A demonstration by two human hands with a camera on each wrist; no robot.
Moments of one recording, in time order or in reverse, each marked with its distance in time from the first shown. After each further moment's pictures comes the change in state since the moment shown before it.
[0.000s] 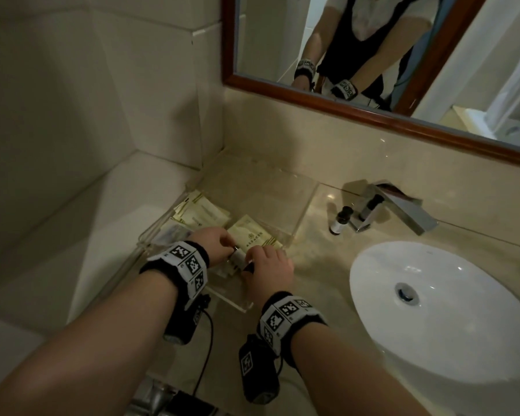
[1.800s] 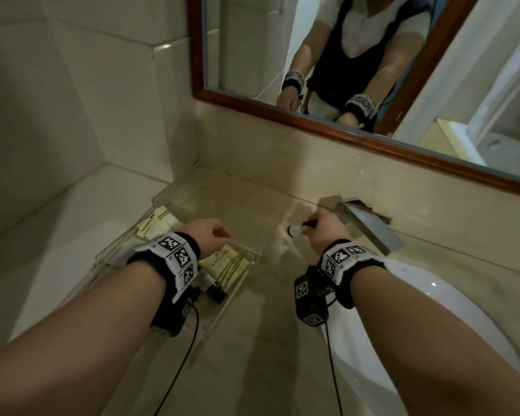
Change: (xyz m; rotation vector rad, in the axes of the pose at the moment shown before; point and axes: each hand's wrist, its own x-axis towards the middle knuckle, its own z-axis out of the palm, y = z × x) left_hand 0.022 0.069 -0.009 -0.003 -0.018 0.046; right_hand 0.086 0.123 -0.127 0.109 -0.010 0.353
